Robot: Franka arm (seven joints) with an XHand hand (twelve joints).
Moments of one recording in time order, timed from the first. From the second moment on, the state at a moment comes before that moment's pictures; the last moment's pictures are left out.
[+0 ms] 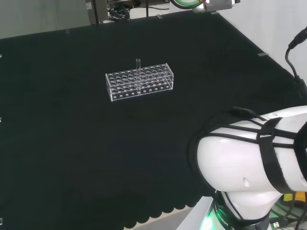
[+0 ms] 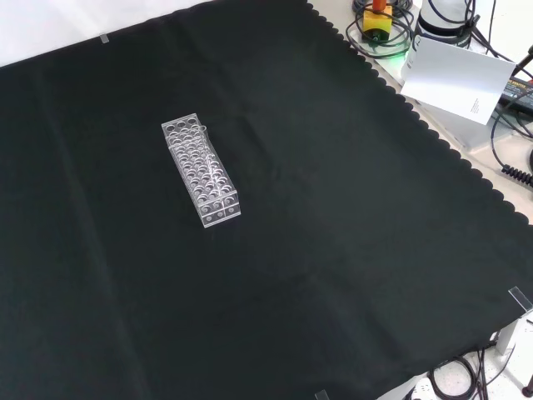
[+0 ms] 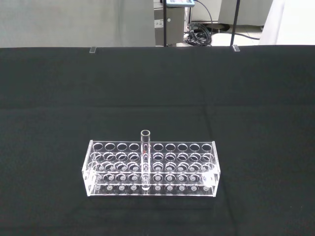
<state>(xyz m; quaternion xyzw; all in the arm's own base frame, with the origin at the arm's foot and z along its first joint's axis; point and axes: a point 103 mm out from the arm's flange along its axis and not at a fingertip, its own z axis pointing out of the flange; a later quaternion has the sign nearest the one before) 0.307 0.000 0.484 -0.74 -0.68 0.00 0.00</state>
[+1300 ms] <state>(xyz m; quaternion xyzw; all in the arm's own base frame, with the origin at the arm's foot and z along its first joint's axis) 0.354 0.009 0.463 -0.72 -0.69 0.04 0.04</state>
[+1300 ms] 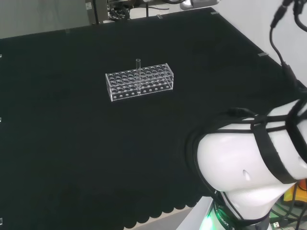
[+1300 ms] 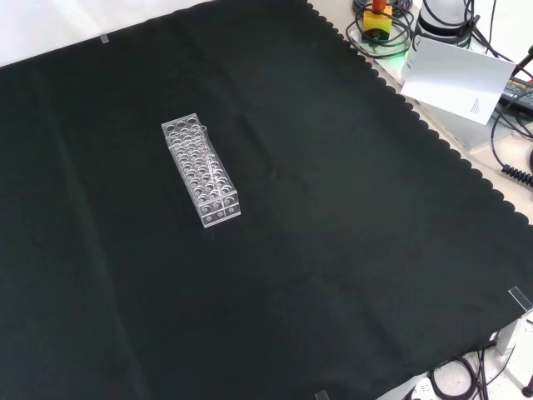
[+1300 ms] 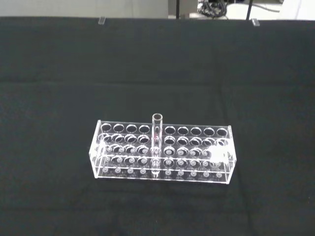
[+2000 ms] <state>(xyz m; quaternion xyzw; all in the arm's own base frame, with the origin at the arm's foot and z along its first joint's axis) 0.421 0.004 0.420 -0.71 -0.69 0.10 0.08</state>
